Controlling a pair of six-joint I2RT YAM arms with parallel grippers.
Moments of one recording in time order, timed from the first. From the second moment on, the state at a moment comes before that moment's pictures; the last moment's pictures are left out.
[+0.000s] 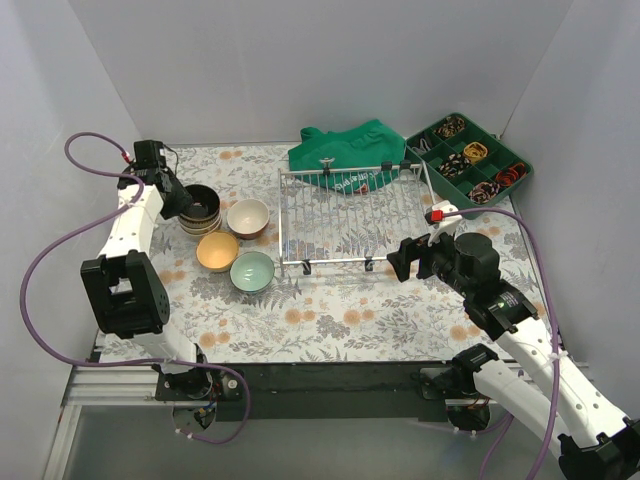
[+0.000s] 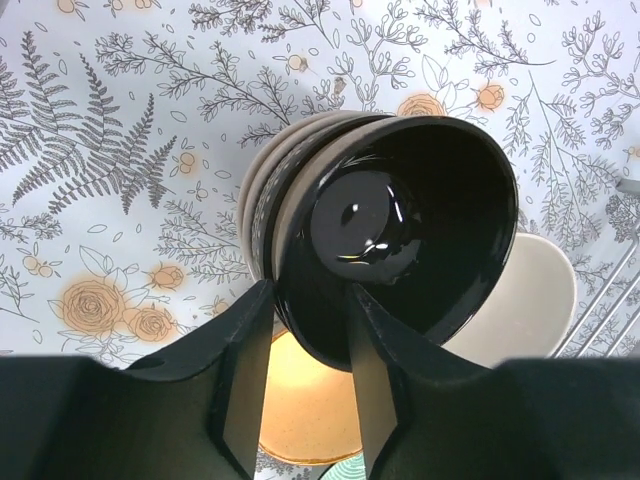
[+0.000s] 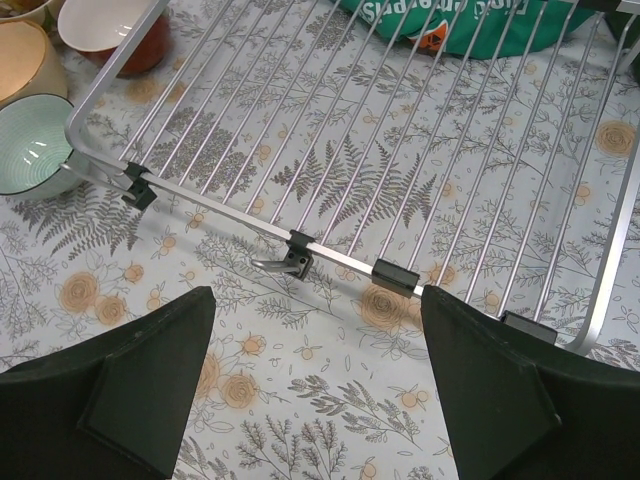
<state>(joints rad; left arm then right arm) 0.15 1.65 1.42 -0.72 -0.11 -0.47 0.52 0.67 0.64 -0.31 -0.07 0.12</state>
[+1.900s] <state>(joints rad) -0.21 0.00 0.67 -0.52 -0.33 -0.44 0.52 0.01 0.42 -0.37 0.54 -0.02</state>
